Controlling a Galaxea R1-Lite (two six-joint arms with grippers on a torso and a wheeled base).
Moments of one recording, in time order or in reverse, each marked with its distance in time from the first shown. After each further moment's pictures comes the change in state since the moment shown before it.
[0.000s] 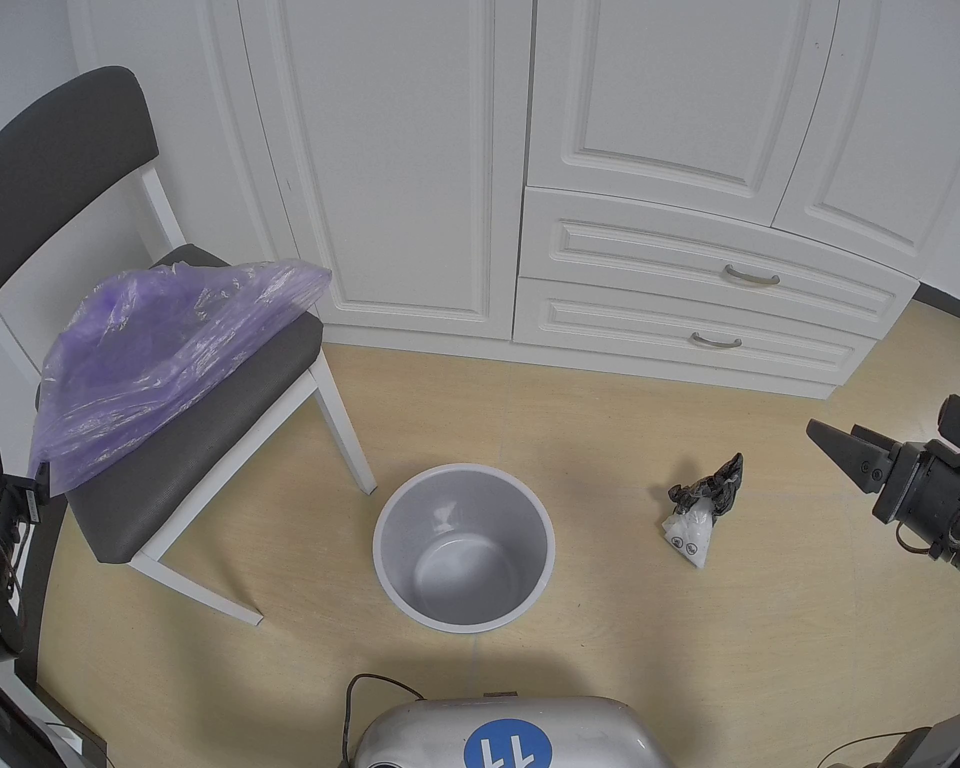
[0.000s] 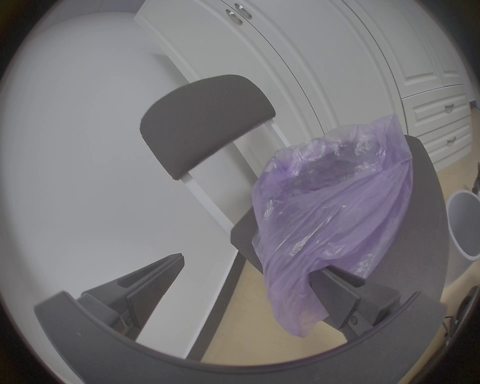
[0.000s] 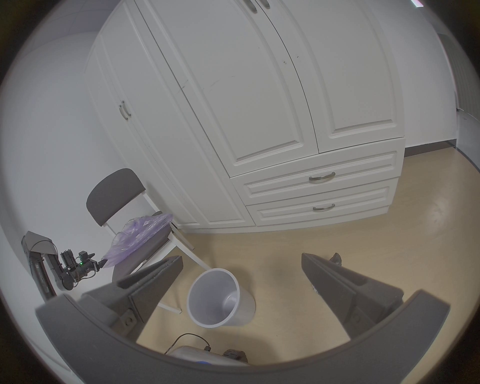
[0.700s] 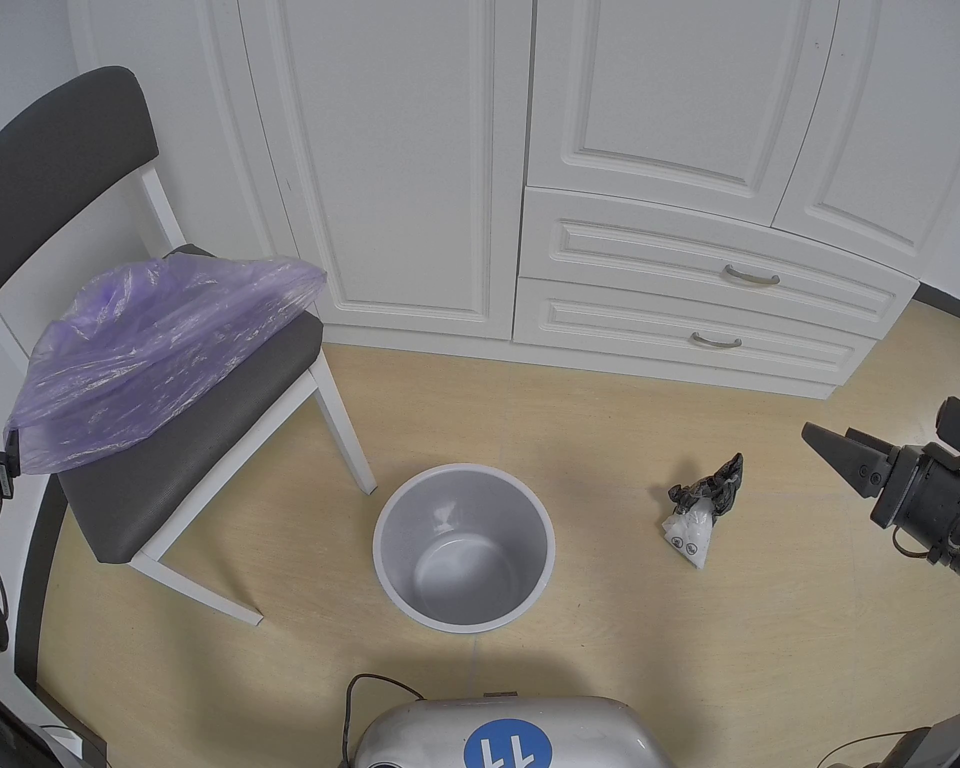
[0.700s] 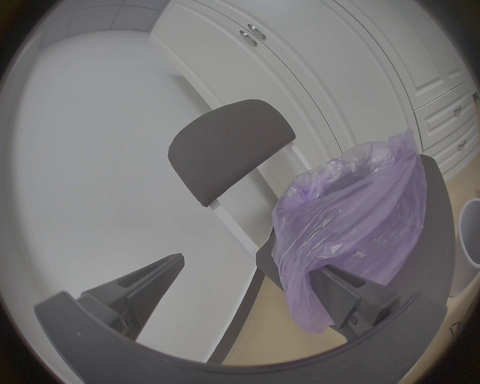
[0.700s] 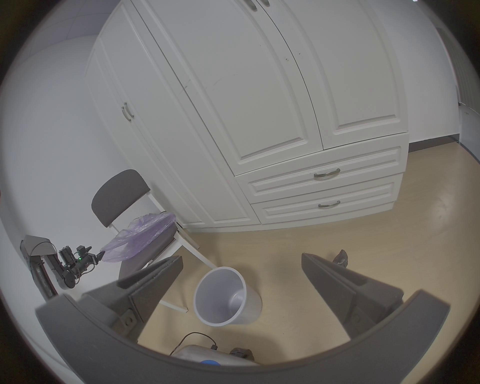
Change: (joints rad) left arm 0.061 -0.104 -0.041 0.001 0.003 -0.019; right arm 0.031 -0.002 0.001 0.000 -0.001 0.022
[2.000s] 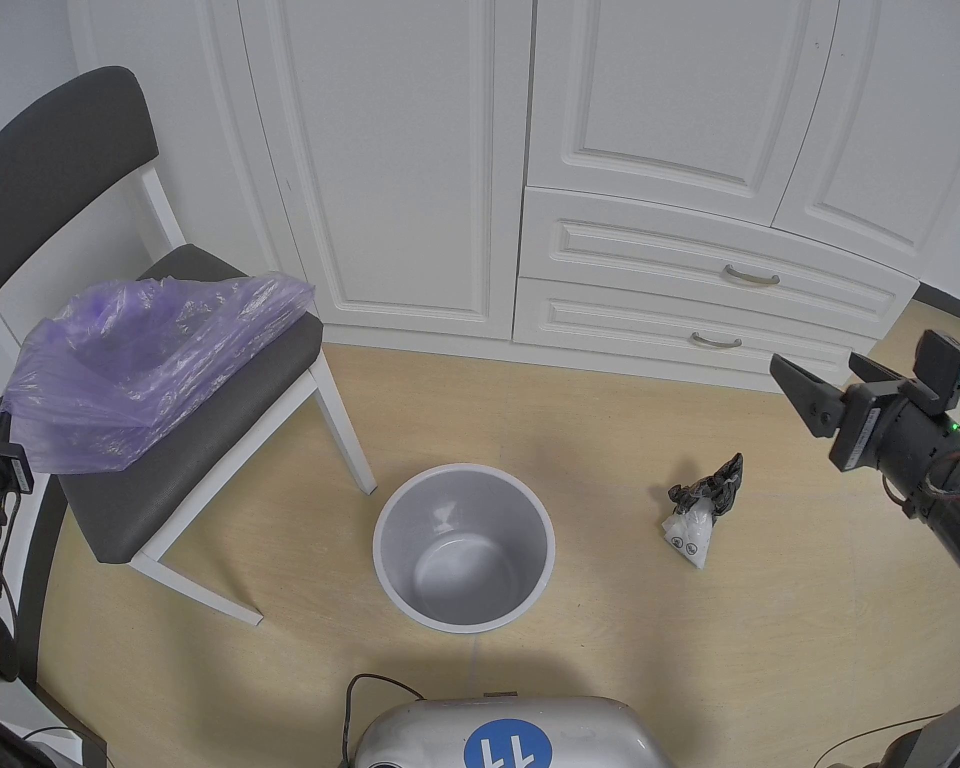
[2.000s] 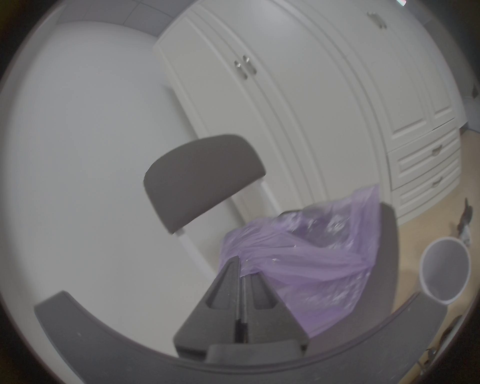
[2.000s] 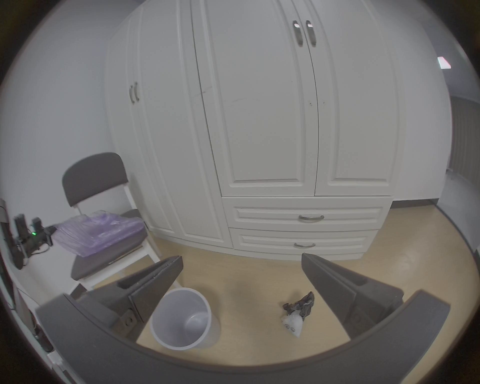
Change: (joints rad) left arm -0.166 -0.134 0.071 0.002 -0.018 -0.088; right arm 0.293 0.117 -0.186 -0.018 -0.514 -0.268
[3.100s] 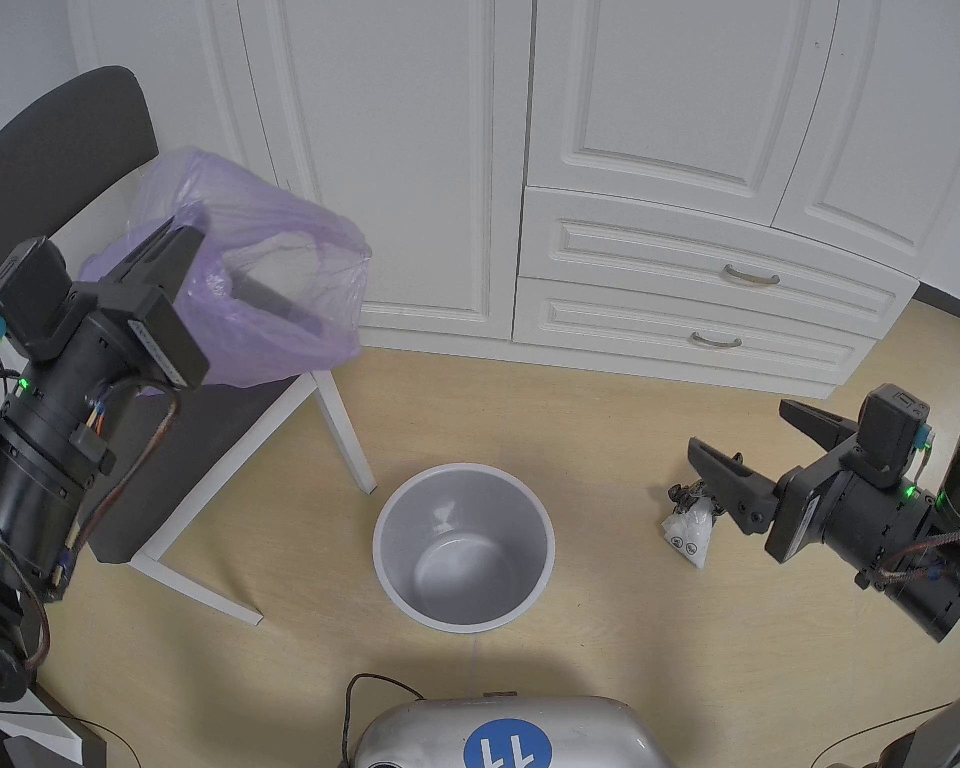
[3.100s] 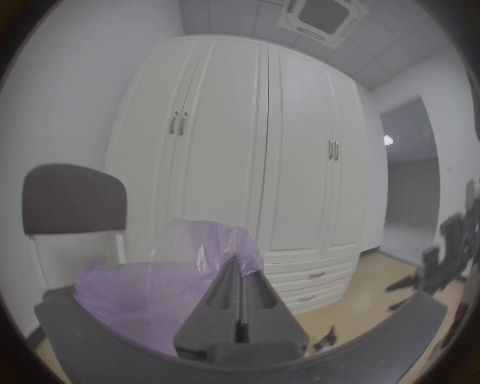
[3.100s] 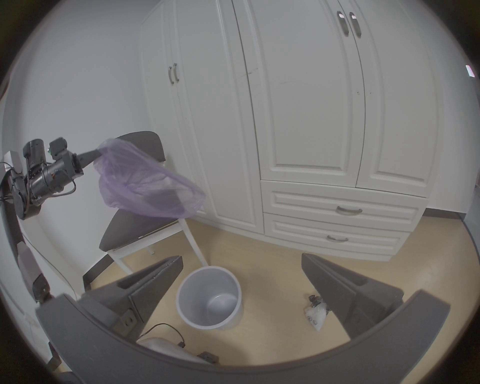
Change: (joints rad) left arm -1.244 -0.156 -0.391 0.318 0.511 -0.090; right arm 0.185 0.075 0.061 -0.057 0.034 -0.038
